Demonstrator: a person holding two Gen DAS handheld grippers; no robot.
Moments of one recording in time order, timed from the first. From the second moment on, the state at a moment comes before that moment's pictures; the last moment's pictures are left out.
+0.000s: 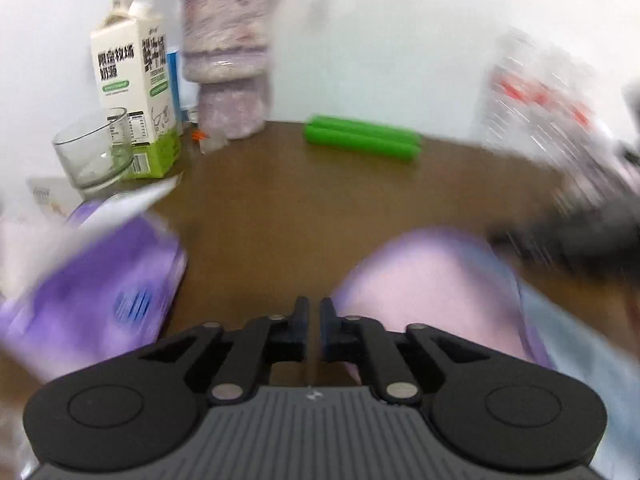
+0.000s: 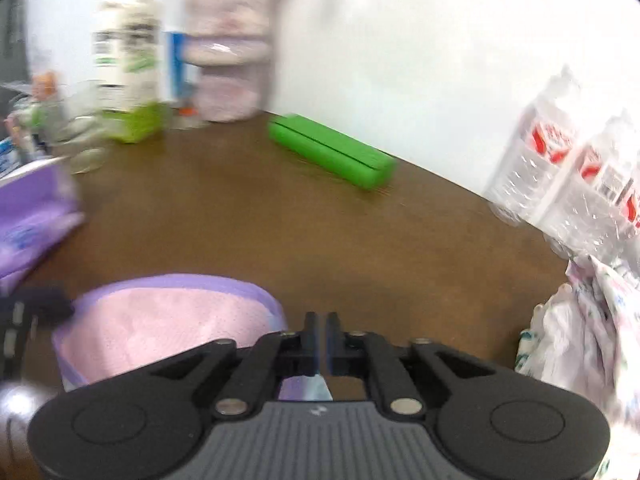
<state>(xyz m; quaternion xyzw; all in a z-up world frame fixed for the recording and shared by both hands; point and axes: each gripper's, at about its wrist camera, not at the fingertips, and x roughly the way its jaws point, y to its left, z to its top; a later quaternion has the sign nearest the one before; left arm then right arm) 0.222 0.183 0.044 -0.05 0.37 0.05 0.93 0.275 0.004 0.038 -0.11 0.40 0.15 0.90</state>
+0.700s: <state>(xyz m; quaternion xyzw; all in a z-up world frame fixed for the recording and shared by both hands) -0.068 -0.110 0.023 0.18 0.32 -0.33 0.87 -0.041 -0.277 0.008 -0.04 0.39 0.18 0.90</state>
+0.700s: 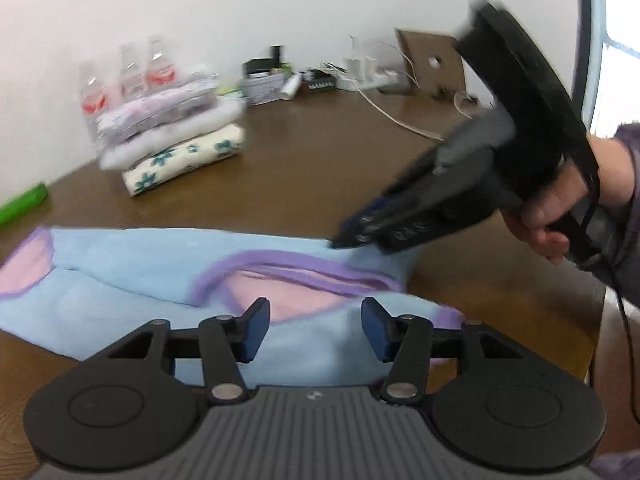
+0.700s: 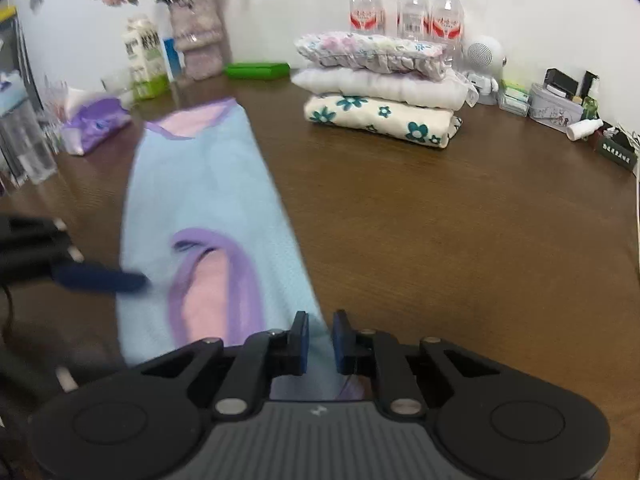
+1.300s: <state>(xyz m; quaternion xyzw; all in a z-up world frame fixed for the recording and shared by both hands) -0.198 0.001 0.040 0.21 0.31 -0.44 0.82 -0.225 -0.198 0.030 -0.16 0.26 0.38 0.87</state>
